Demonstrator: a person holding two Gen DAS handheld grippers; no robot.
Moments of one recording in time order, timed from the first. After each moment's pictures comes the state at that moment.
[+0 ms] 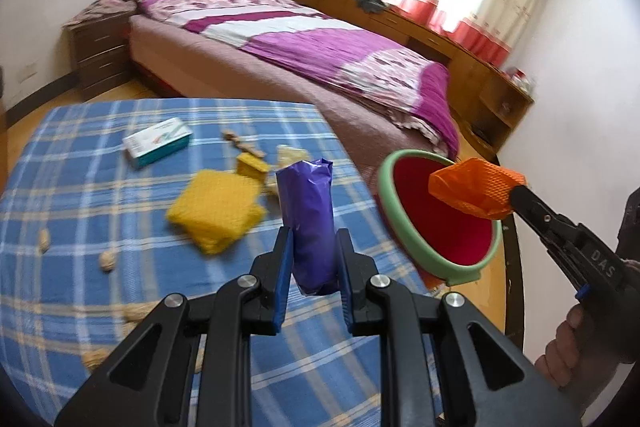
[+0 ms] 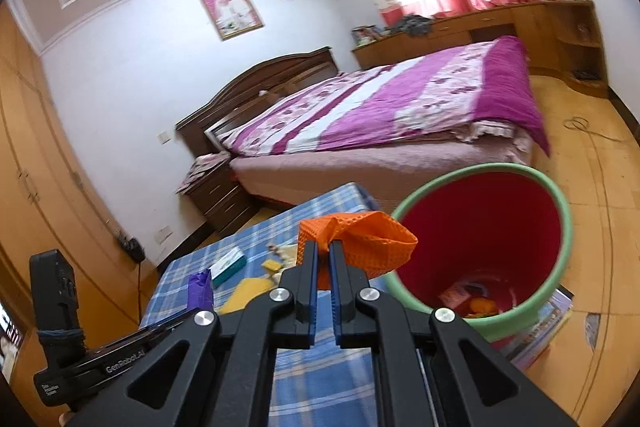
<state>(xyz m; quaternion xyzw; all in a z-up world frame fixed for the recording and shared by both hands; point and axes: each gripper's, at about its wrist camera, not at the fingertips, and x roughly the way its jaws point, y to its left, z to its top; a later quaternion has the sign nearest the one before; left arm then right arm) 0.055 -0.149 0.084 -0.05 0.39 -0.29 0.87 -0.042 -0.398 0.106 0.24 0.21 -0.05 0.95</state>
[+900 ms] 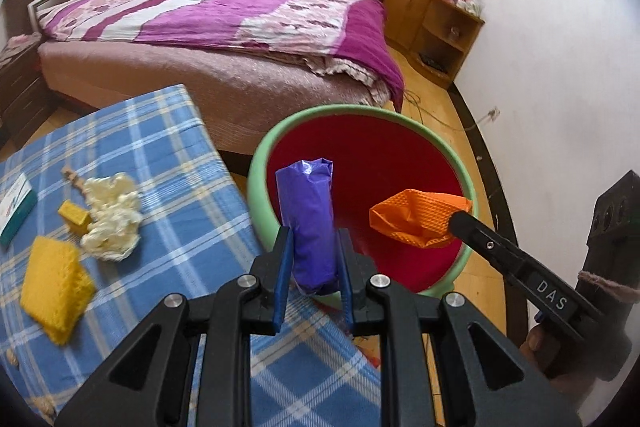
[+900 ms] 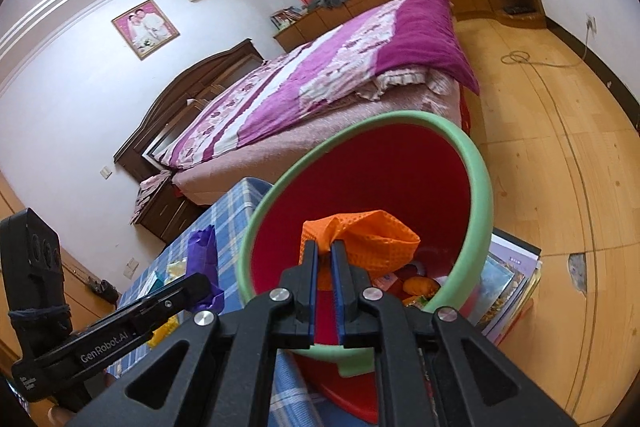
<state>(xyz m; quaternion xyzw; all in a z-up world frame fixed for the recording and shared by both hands) 0.082 -0.326 0.050 0.06 0.42 -0.39 0.82 -0.037 -0.520 0.020 0.34 0.25 -0.14 0.90</state>
